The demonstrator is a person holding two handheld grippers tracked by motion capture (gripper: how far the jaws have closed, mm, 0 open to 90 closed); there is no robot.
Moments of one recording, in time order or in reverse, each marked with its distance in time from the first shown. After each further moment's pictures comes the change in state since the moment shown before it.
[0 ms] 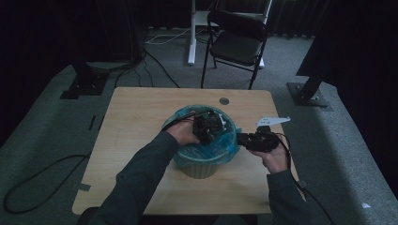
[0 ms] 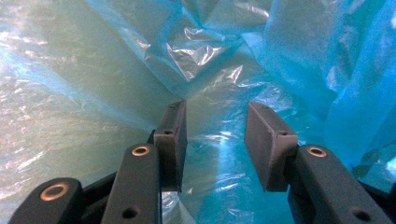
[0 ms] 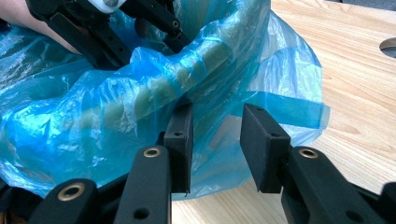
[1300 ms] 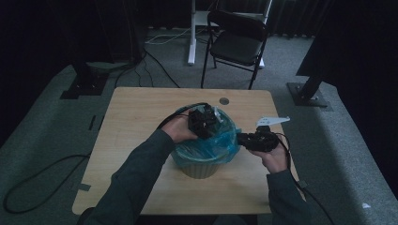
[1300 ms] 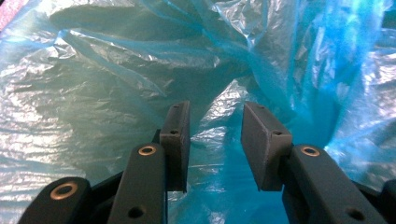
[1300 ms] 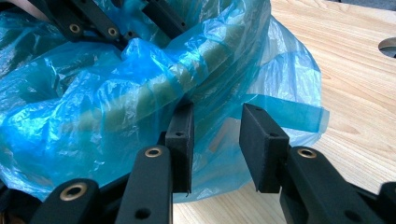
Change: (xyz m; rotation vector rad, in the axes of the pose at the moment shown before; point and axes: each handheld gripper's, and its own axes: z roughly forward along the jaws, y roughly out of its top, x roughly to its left) left arm 0.008 -0.011 -0.029 -0.152 -0.023 -0.054; right arm 0.000 0.001 0.001 0.001 -0.004 -0.001
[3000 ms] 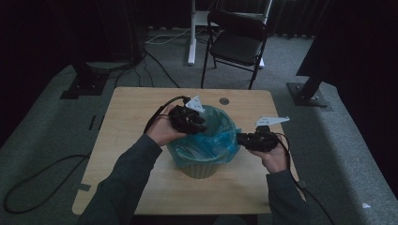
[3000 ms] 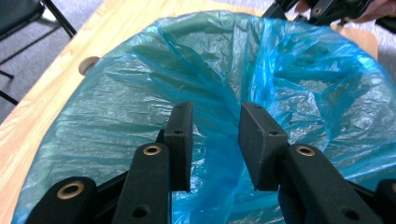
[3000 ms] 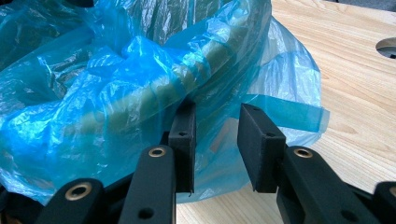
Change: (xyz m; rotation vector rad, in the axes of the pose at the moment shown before) left arm 0.001 -0.040 -0.057 -0.321 -0.039 -0.134; right arm 0.002 0.001 0.001 0.003 -0.011 -0.002
